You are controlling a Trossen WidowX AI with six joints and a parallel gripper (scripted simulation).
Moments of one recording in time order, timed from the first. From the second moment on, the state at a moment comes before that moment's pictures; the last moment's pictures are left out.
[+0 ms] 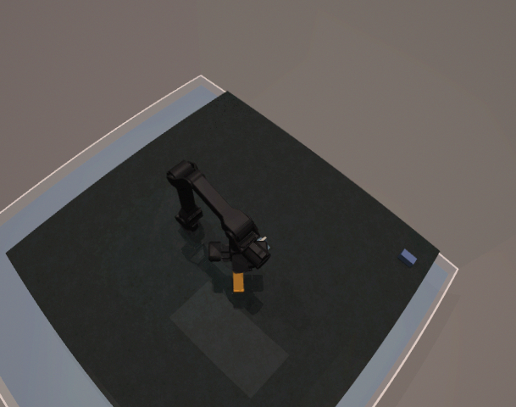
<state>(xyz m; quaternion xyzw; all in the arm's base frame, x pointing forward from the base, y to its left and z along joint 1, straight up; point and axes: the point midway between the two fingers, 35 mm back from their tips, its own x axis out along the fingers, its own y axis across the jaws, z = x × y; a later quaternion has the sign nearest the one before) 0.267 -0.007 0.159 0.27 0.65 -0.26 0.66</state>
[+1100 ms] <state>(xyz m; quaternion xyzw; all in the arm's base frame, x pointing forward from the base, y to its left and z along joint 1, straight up) 0.290 0.111 0.163 0.08 0.69 -0.07 0.71</state>
